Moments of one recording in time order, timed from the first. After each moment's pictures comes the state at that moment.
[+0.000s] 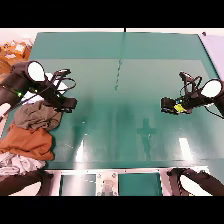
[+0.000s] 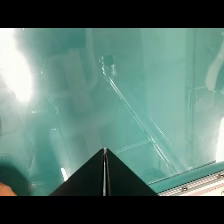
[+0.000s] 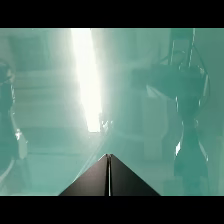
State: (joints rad) left arm -0.26 -1.26 1.19 1.32 -1.45 -1.60; right arm 0.02 -1.05 0.93 -1.34 1.23 1.75
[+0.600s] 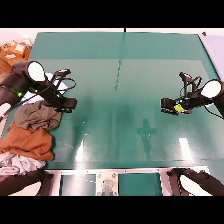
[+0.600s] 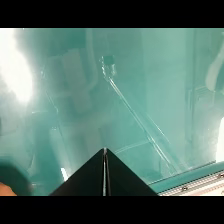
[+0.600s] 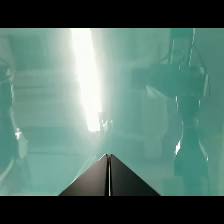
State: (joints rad) left arm -0.26 -1.26 1.19 1.32 -1.45 -1.60; right arm 0.02 -1.05 0.92 -1.34 1.23 1.75
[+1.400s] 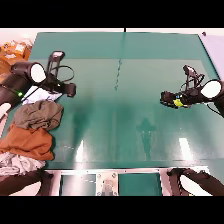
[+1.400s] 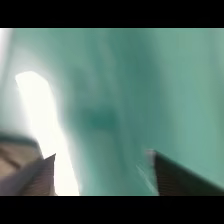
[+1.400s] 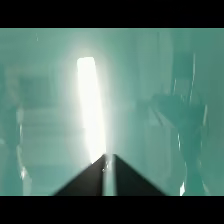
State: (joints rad) left arm -0.24 -1.27 1.19 1.55 -1.01 -1.63; right arm 0.02 -1.05 0.92 -1.33 1.04 1.75
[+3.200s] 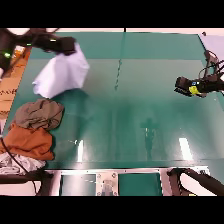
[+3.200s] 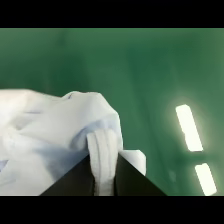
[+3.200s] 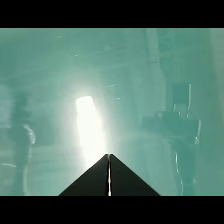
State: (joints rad) left arm -0.23 -1.50 1.79 1.19 -1.11 -1.51; right arm -0.13 -1.09 1.11 -1.34 1.12 1.73
